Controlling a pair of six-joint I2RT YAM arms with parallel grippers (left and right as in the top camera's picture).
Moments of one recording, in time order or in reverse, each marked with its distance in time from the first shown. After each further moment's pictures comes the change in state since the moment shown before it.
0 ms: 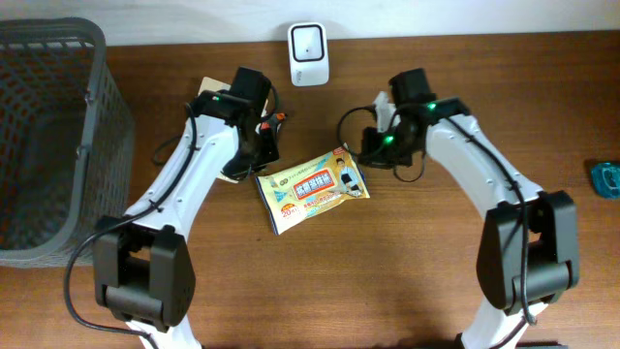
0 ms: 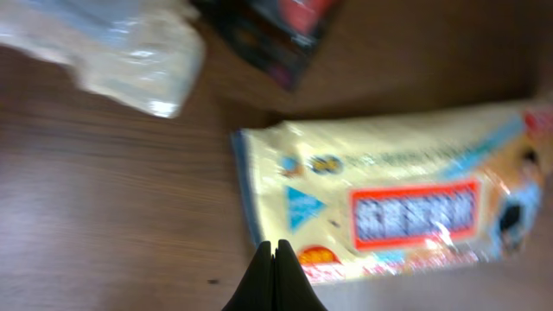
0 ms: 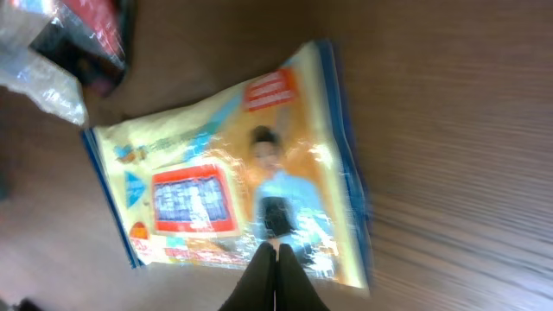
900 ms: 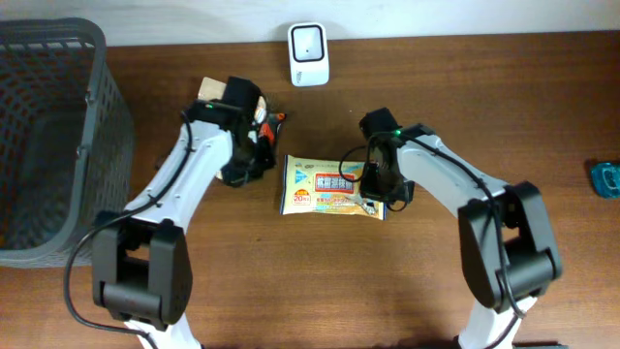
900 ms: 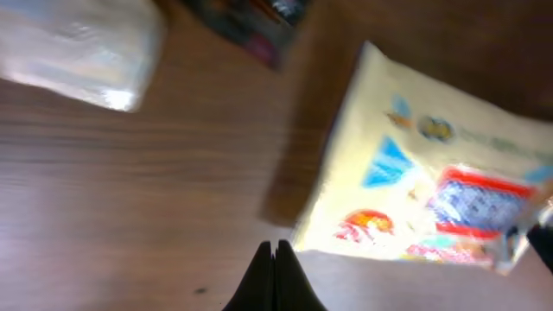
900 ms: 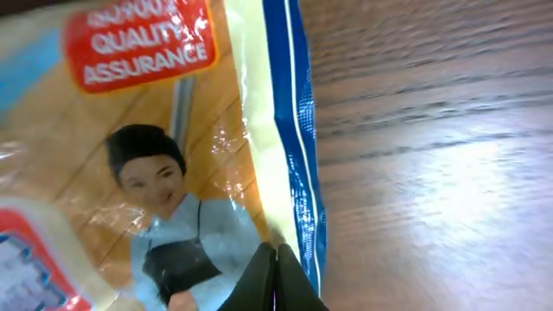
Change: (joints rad) left arm 0.020 0.000 -0.106 0.101 0.134 0.071; right arm 0.098 0.021 -0.129 -0.106 0.418 0.329
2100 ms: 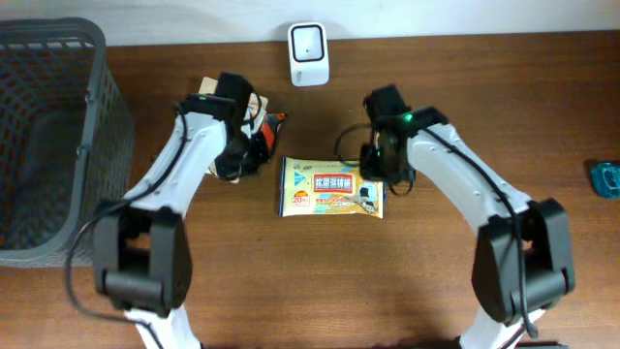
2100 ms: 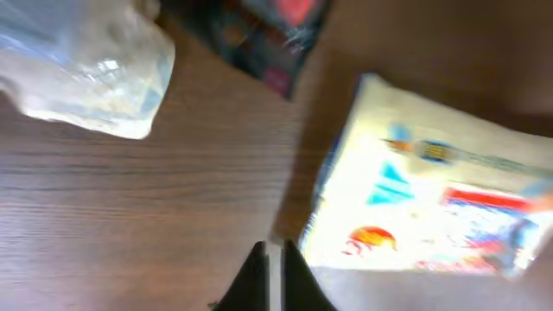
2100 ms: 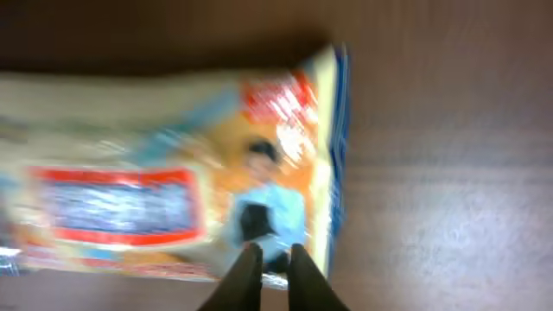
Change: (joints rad) left arm 0.058 0.051 0.071 -0.042 0.019 0.062; right arm -0.004 -0.061 0.143 -0.060 -0.038 -0.163
